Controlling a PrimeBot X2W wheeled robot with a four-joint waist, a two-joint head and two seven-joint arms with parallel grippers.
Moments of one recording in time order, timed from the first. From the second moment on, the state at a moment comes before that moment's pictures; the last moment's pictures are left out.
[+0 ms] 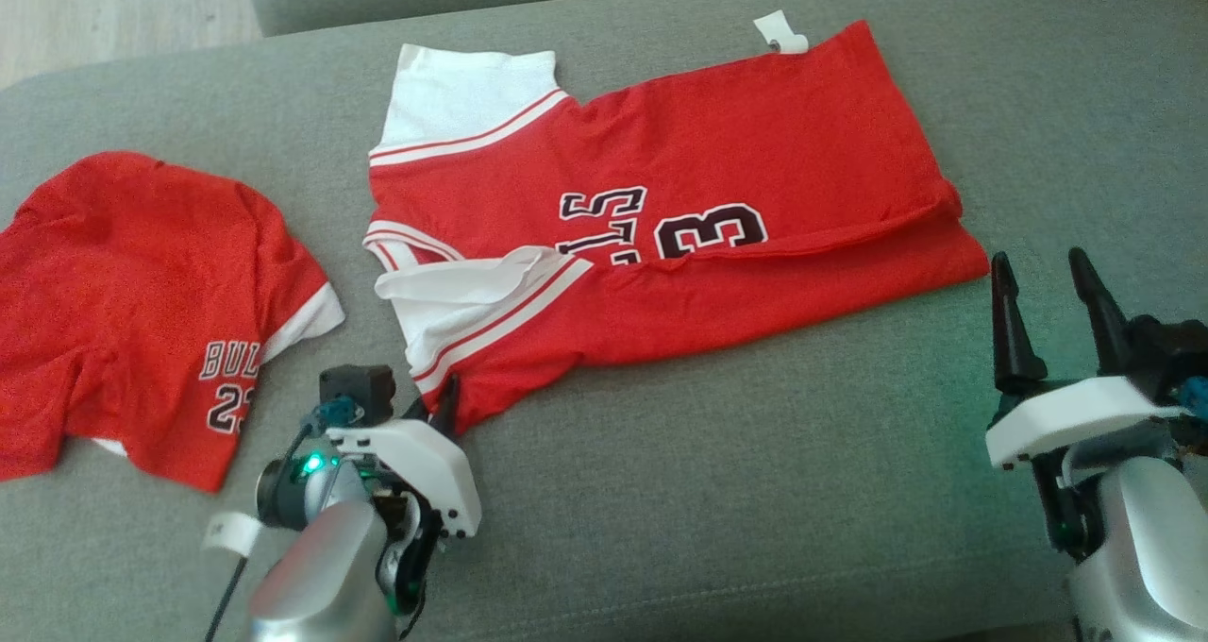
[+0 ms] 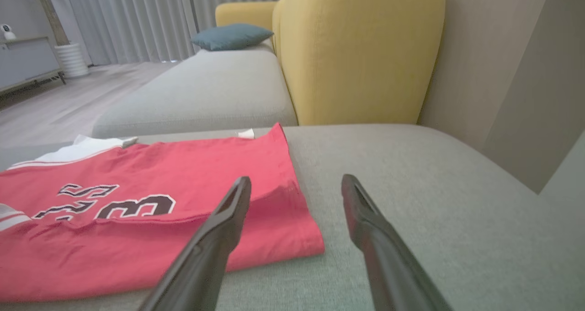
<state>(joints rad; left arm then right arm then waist) -0.41 0.08 -0.51 0.83 -0.50 0.02 -0.14 -0.24 -0.17 -0.02 0.40 0.14 0.13 -0.18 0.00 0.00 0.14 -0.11</state>
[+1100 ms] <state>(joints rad) -0.39 0.11 -0.55 0.50 -0.36 0.06 -0.25 -0.55 -0.12 -0.37 0.89 0.12 0.13 0.08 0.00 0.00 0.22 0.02</state>
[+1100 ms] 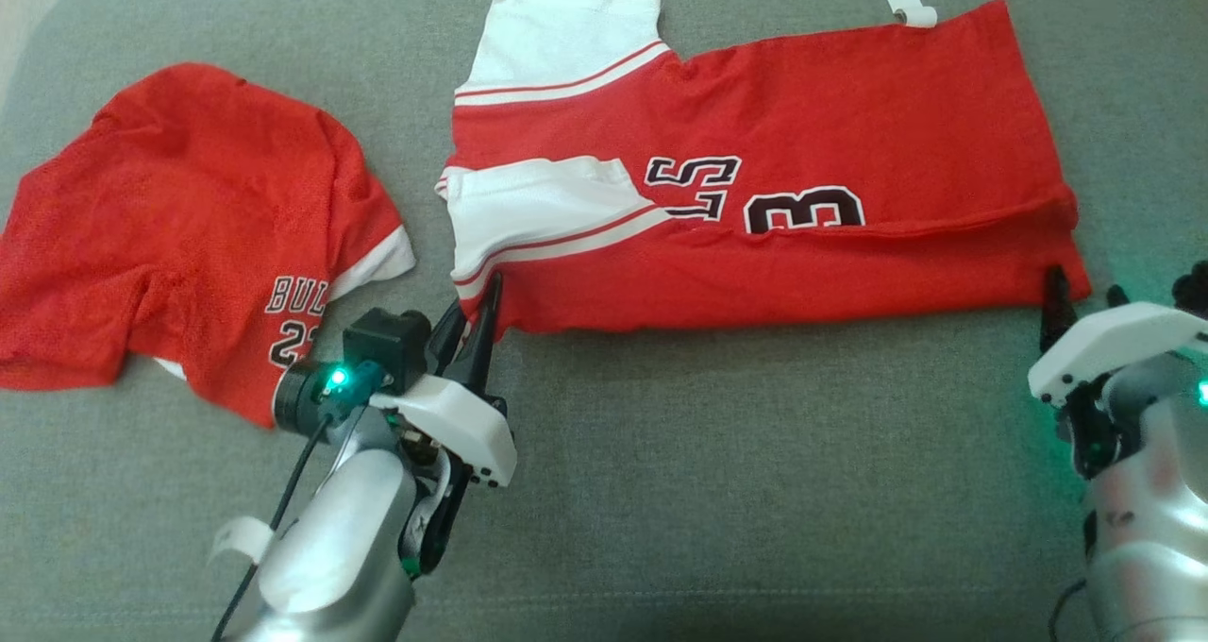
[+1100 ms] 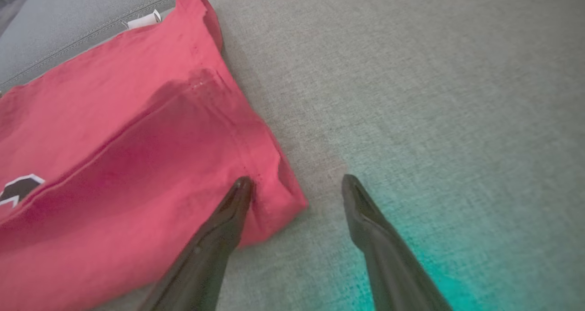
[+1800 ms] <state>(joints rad) -0.37 0.12 -0.56 0.53 -0.36 0.07 -0.25 -0.55 -0.12 -0.33 0.96 0.18 0.13 0.07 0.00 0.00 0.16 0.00</state>
